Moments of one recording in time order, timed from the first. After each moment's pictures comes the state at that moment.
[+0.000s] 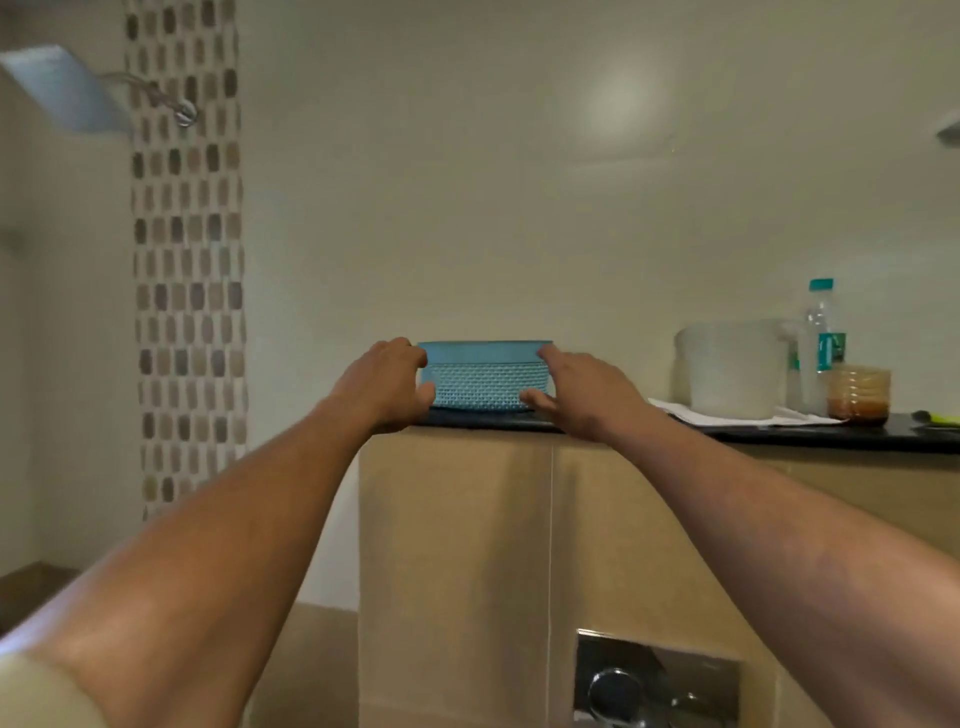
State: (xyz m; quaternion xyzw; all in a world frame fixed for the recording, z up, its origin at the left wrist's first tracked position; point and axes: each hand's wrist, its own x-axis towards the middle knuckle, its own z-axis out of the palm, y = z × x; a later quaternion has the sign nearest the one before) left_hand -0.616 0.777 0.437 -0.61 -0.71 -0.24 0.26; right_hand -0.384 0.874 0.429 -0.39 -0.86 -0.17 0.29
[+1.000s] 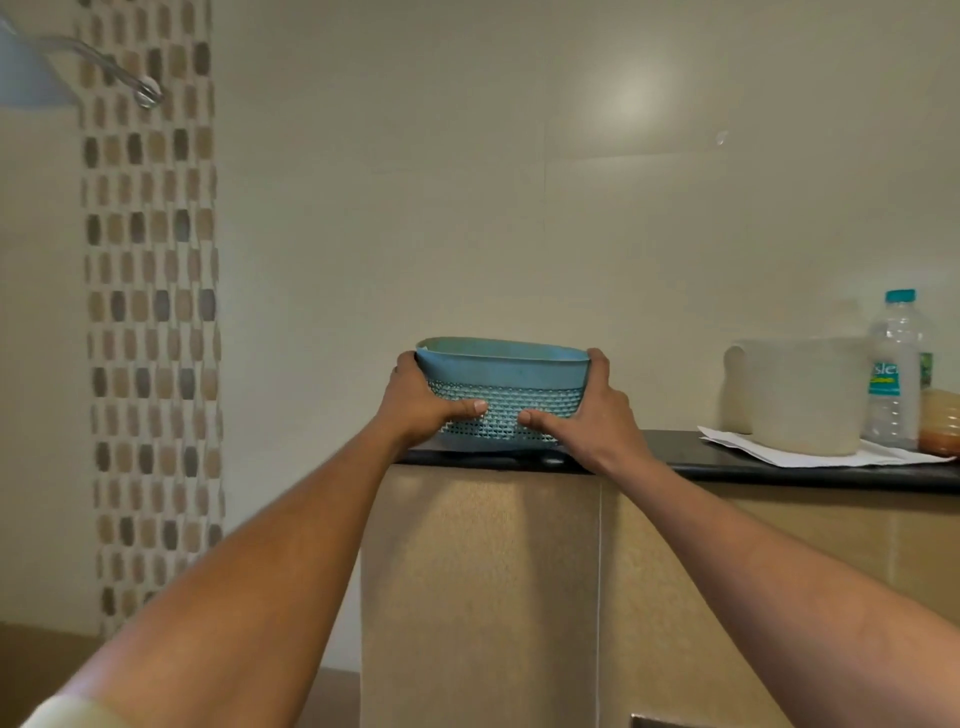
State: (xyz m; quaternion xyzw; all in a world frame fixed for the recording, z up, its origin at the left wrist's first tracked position) left_hand -0.681 0.888 0.428 -0.57 -0.58 -0.57 -0.08; right_hand -0.460 0.961 0.407 -0.37 -0.76 0.10 0.52
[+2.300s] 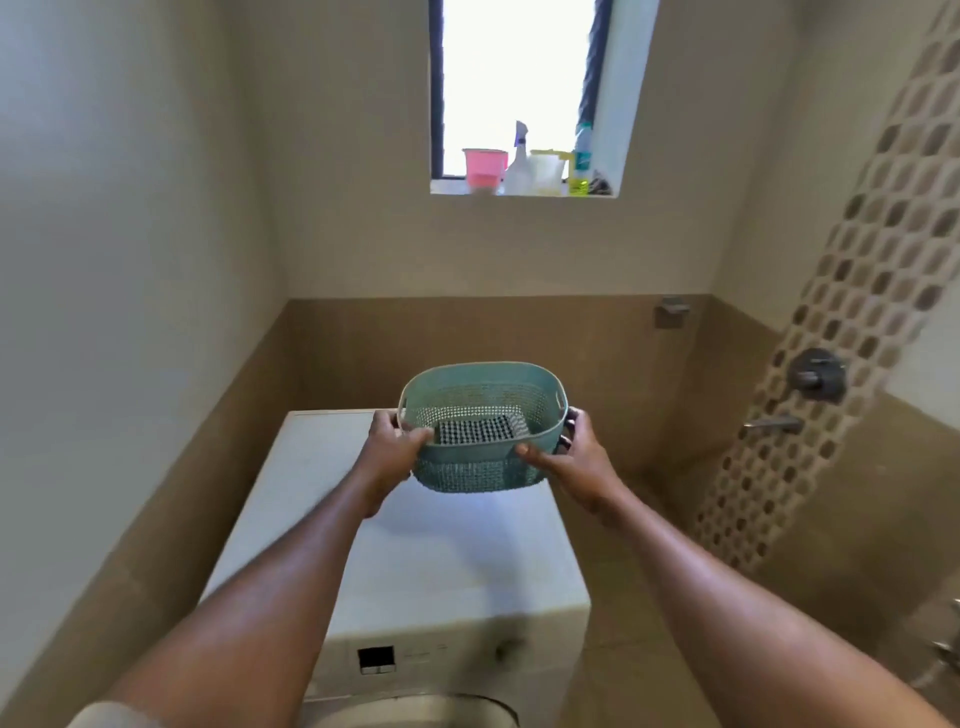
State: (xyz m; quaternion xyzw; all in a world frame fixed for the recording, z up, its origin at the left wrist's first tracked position) left_hand -0.621 0.005 0.089 0.12 -0.77 -0.63 0.02; right_hand -0.619 0.261 0.090 0.04 -0.81 0.59 0.00
